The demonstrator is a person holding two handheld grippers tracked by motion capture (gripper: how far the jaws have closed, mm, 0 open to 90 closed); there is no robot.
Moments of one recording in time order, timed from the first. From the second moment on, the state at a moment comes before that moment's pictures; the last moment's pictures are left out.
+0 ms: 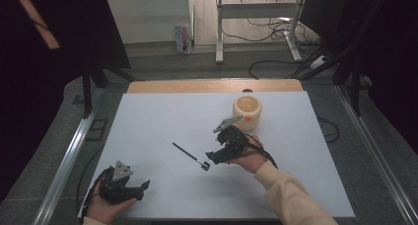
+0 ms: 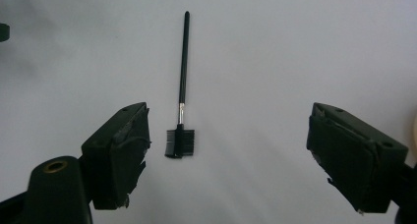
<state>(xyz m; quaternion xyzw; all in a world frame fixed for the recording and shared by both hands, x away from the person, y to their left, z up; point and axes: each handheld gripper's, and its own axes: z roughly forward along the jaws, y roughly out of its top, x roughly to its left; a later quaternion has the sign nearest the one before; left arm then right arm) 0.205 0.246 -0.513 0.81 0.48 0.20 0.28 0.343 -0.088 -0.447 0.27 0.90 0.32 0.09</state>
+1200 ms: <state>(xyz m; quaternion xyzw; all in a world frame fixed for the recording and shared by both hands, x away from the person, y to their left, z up) 0.204 0.245 -0.512 0.81 0.48 0.20 0.28 0.359 -0.021 -0.460 0.27 0.93 0.24 0.07</state>
